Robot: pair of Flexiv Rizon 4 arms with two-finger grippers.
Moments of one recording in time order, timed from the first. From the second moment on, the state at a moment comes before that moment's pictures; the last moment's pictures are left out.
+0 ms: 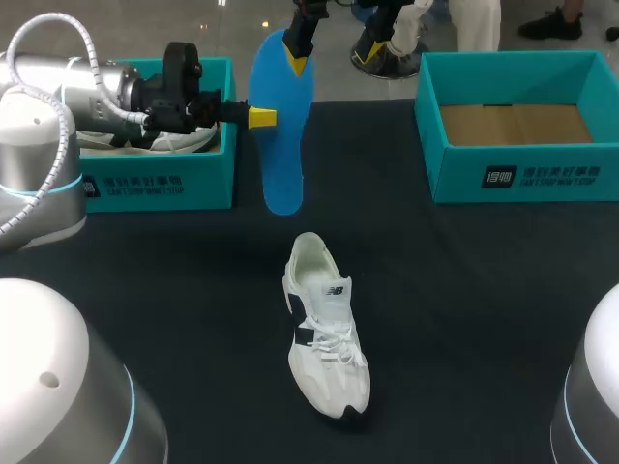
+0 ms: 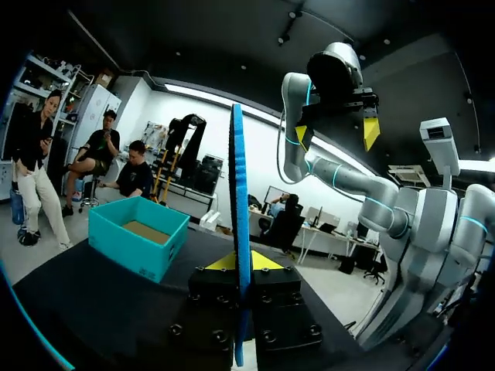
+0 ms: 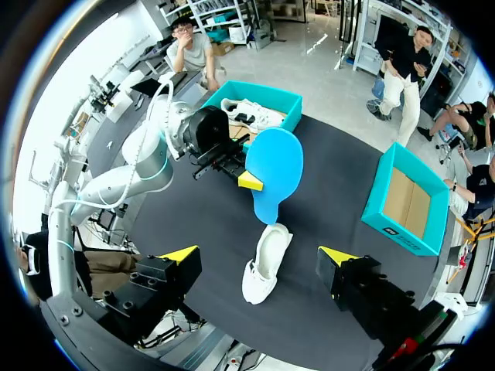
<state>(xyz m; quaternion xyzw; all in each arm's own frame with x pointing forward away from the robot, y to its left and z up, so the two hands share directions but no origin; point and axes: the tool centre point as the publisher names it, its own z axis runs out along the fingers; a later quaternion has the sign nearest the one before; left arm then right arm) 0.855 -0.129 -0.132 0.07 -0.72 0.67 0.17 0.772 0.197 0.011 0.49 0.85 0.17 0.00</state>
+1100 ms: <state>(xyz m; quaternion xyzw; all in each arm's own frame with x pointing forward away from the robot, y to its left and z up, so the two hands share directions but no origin) 0.825 -0.131 -0.124 -0.10 -0.71 0.69 0.06 0.772 0.197 0.011 0.49 0.85 0.17 0.00</state>
